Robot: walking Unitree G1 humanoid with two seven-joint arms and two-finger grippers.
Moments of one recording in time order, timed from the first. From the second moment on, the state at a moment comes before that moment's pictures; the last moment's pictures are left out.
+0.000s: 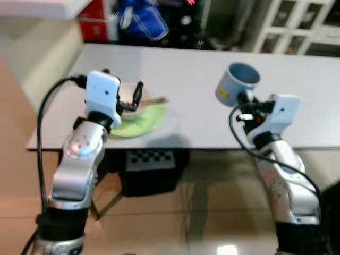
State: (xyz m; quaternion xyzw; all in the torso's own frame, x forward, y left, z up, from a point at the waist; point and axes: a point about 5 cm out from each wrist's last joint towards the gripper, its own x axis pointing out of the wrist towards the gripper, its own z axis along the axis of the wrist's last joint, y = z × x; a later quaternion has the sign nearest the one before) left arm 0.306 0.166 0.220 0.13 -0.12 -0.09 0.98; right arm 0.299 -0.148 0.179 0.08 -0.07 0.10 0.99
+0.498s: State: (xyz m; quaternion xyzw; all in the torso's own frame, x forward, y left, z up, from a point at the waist) left arm 0.306 0.168 0.226 0.15 -0.12 -0.09 0.98; right arm 0.298 -0.142 0.180 0.10 -0.08 0.10 0.99
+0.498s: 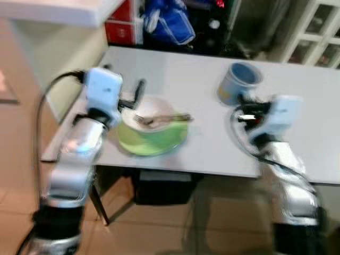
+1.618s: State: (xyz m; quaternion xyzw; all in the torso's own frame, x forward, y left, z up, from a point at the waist) left arm 0.287 0.163 0.211 0.16 -0.07 -0.17 0.97; right arm 0.314 -0.163 0.160 0.08 -0.02 0.12 0.99
